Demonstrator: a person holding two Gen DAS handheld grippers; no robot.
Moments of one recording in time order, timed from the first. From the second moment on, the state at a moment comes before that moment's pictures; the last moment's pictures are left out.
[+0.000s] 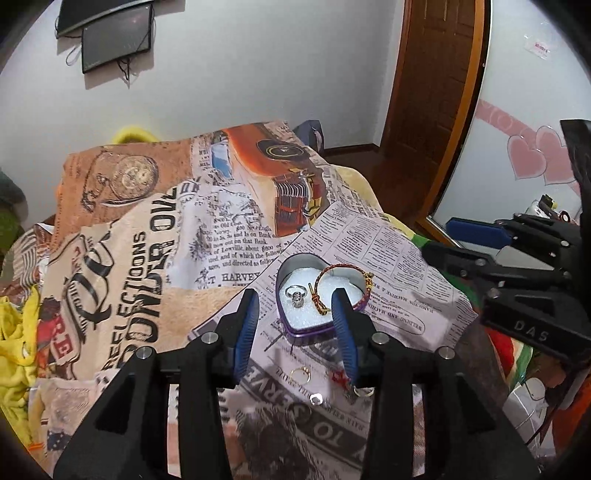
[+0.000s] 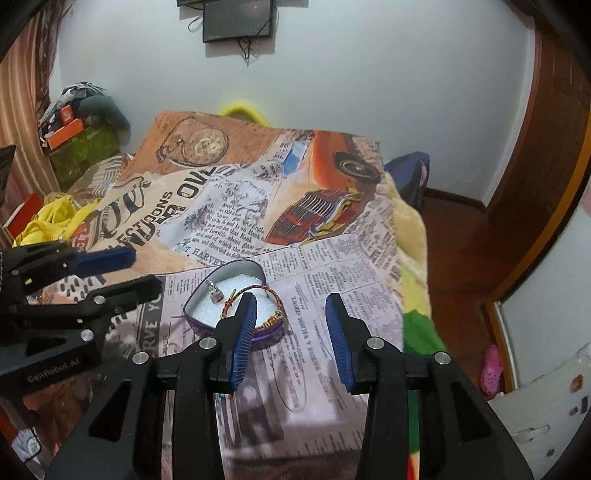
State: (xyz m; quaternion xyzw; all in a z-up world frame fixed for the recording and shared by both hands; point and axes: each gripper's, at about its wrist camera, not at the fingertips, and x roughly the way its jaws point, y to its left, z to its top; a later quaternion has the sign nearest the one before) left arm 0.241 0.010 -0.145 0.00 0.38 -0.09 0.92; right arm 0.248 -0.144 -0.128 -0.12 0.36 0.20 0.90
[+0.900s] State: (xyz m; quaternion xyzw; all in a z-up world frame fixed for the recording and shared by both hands) left arm 0.203 0.026 -0.189 0.00 0.44 -0.06 0.90; right arm 0.208 -0.158 -0.156 -0.14 0.40 0.20 0.89
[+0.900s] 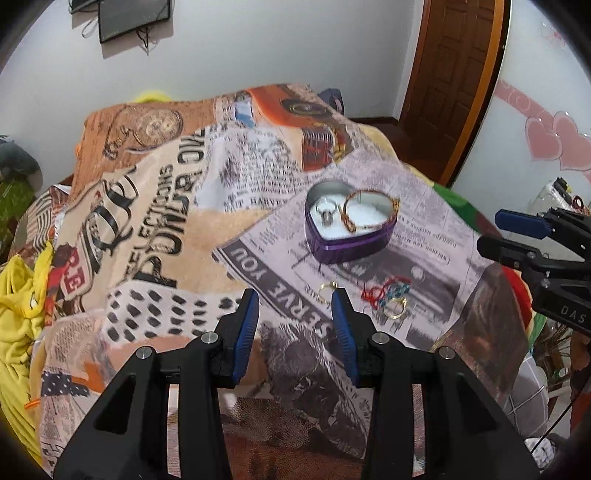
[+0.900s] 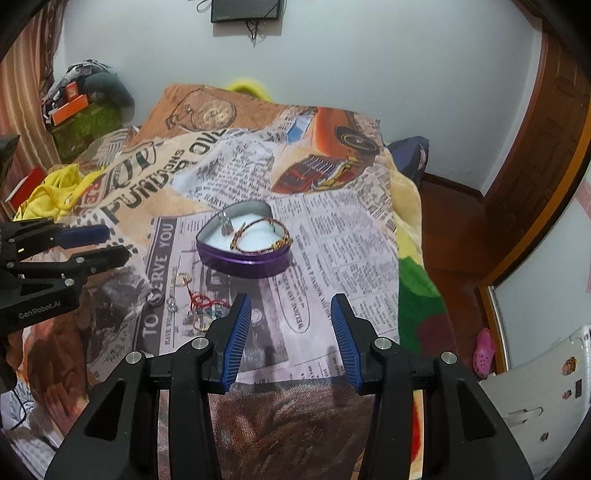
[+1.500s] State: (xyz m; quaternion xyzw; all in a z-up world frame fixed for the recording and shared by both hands) left arm 0.211 0.010 -0.234 0.01 0.48 -0.10 0.87; right arm 0.207 -0.138 -0.202 -0.14 0.45 0.25 0.85
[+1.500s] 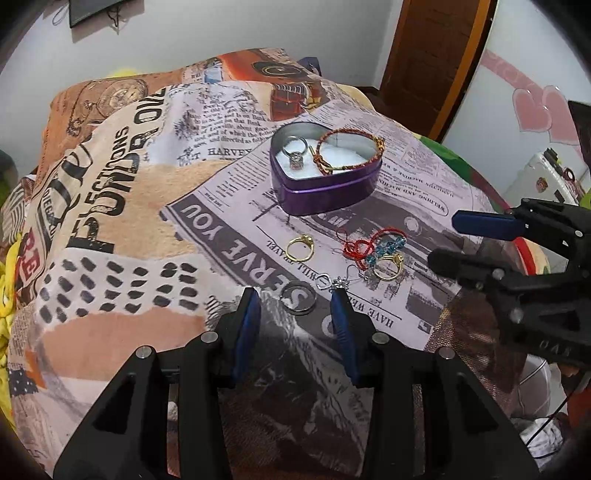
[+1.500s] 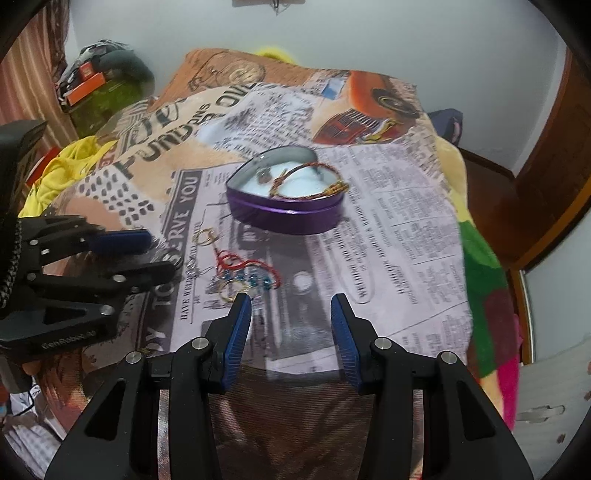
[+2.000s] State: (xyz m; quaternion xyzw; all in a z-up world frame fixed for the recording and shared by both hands) left arm 0.213 0.013 -0.236 -0.01 0.47 -0.11 0.87; right arm 0.206 -0.118 -0.218 -0.13 0.47 0.28 0.83
